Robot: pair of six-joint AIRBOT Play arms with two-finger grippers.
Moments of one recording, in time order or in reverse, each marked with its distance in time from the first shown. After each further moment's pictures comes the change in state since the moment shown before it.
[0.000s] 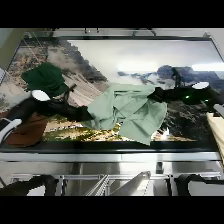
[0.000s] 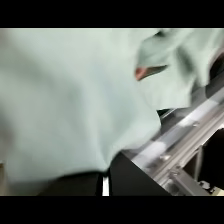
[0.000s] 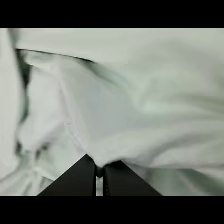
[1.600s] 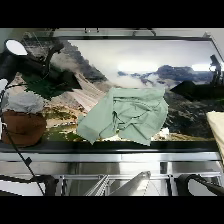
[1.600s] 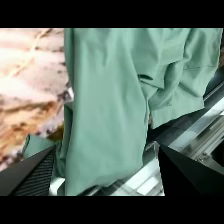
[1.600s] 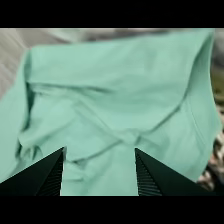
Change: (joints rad) left arm 0.158 -0.311 0.683 0.201 -0.429 -0.052; right arm -0.190 0.320 -0.068 -0.217 0.144 0.133
